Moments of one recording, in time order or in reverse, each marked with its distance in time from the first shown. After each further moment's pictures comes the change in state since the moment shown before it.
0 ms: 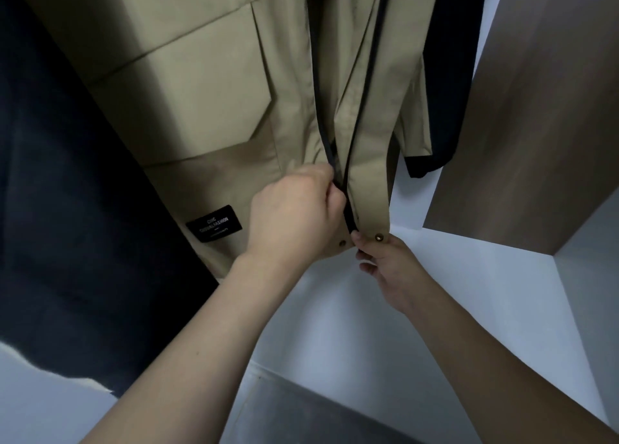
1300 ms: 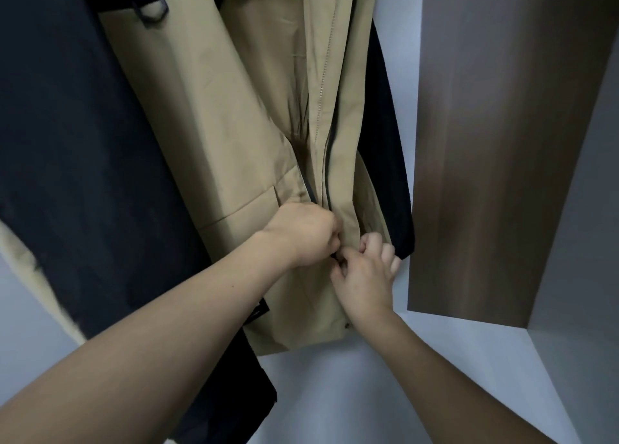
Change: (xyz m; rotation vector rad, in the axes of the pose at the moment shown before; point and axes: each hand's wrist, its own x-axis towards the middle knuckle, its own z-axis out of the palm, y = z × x) left_hand 0.096 0.044 -0.094 0.422 -0.332 0.519; right_hand -0.046 -0.106 0.057 -1.149 0.745 -0.886
